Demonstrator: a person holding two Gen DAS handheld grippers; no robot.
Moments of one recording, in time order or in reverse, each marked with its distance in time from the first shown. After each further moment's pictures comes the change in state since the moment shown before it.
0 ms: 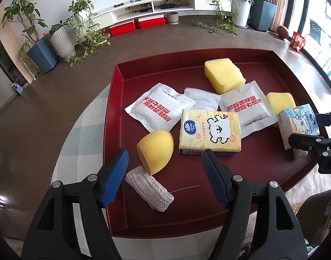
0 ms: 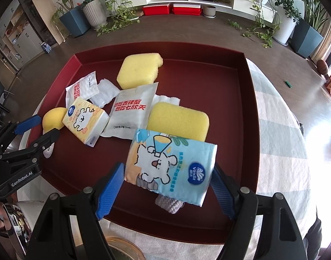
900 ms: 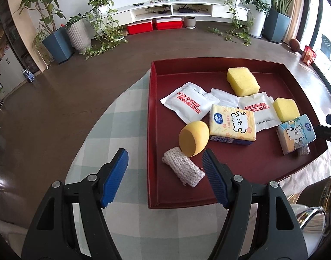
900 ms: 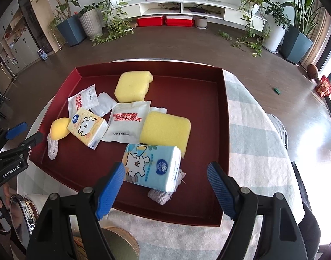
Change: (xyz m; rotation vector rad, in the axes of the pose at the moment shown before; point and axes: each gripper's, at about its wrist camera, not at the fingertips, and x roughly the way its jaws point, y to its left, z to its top) left arm -0.036 0.043 -0.022 -0.105 -0.016 0.048; right arm -0.043 -0.009 -0.012 0.011 -0.085 -0.062
